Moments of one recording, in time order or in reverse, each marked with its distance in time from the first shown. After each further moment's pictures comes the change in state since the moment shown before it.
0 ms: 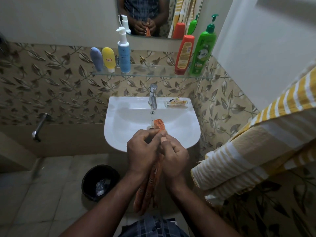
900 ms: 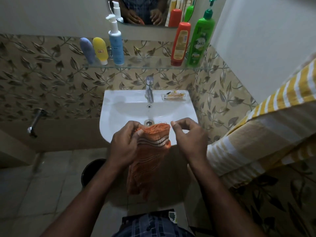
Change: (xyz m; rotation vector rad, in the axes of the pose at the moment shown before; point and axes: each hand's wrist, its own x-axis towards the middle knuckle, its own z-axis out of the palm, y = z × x) left_hand 0.020 -0.013 -0.032 0.205 -0.234 0.124; right_hand 0.076 0.007 -0.054 -0.554 -0.019 -0.198
